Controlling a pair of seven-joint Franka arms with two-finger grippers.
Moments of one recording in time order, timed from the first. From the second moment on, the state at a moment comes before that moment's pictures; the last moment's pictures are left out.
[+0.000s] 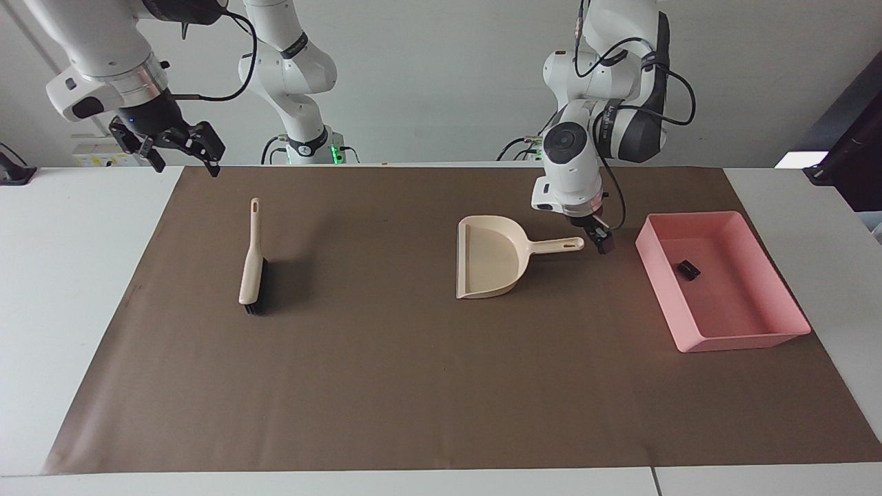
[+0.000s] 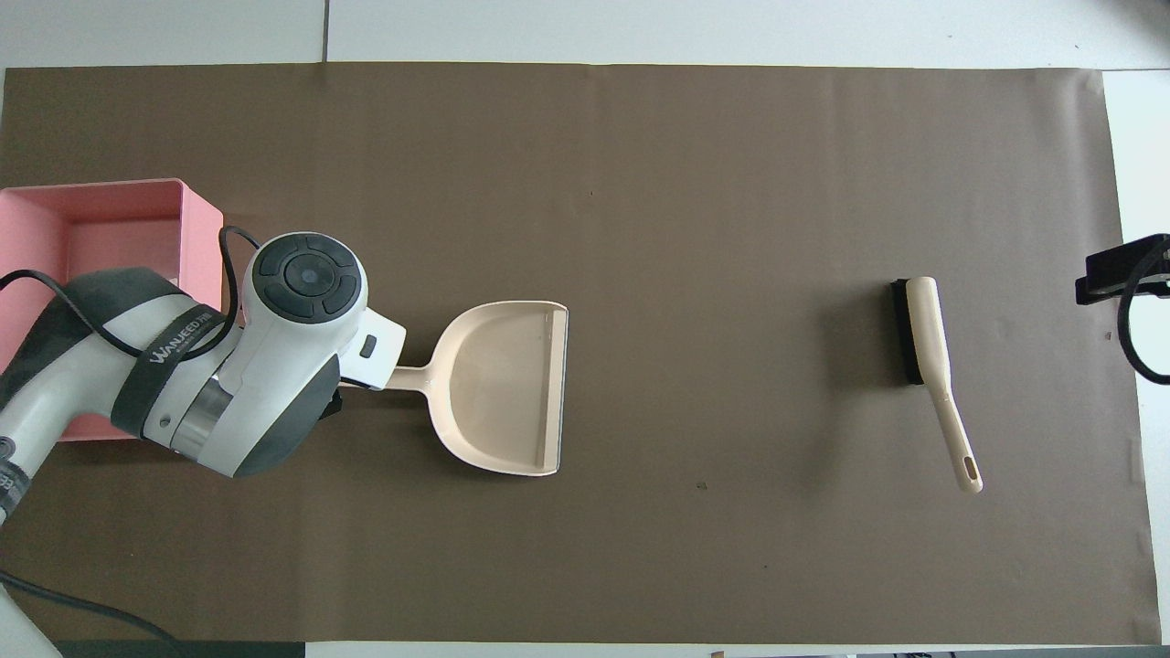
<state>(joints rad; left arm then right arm) -0.33 0.04 -0.07 -2.06 0.39 1.84 0.57 -0.01 -0.04 -0.05 -1.55 -0.04 1.46 0.06</state>
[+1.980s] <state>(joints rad) 0.08 -0.03 -0.07 -1.60 0.02 1.46 0.04 0.00 -0.04 -0.05 -1.55 -0.04 1.45 0.07</state>
